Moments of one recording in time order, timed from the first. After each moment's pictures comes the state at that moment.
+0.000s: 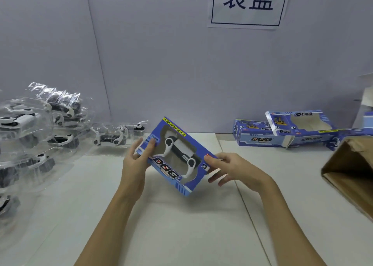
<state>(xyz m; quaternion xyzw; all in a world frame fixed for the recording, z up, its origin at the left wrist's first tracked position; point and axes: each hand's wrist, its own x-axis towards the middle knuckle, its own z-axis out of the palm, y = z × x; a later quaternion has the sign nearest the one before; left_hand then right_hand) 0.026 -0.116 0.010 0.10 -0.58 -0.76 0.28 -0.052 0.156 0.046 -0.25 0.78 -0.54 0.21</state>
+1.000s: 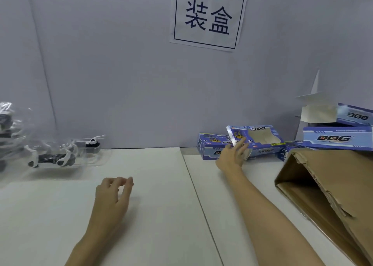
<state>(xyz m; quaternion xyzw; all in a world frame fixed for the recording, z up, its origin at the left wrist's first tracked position) 0.004 -0.086 -0.037 0.09 -0.83 -0.46 0.31 -0.209 0.209 0.031 0.09 0.99 -0.07 -0.12</state>
